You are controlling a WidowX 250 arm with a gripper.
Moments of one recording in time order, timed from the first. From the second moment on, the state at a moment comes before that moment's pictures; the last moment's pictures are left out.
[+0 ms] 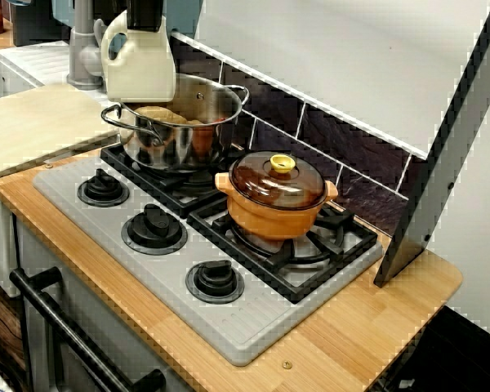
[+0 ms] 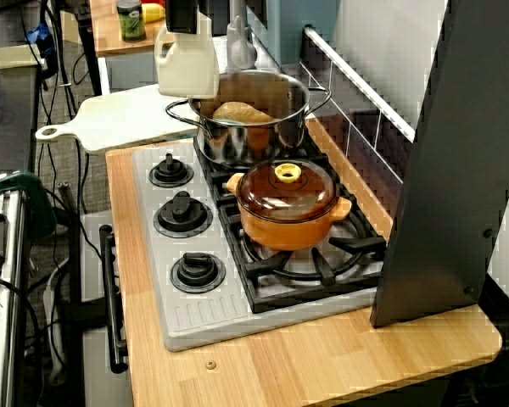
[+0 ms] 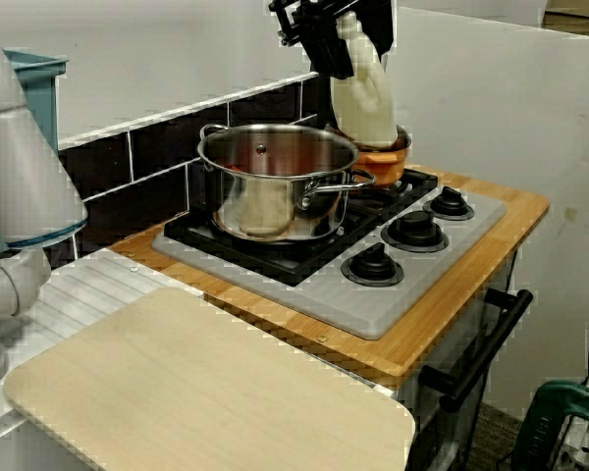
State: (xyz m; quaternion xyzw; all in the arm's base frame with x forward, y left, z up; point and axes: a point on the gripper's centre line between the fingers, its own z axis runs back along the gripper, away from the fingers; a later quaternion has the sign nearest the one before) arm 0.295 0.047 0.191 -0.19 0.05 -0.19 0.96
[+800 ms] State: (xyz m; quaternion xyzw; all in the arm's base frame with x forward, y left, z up) arm 0.313 0.050 0.187 -0.24 0.10 -0.18 0.95
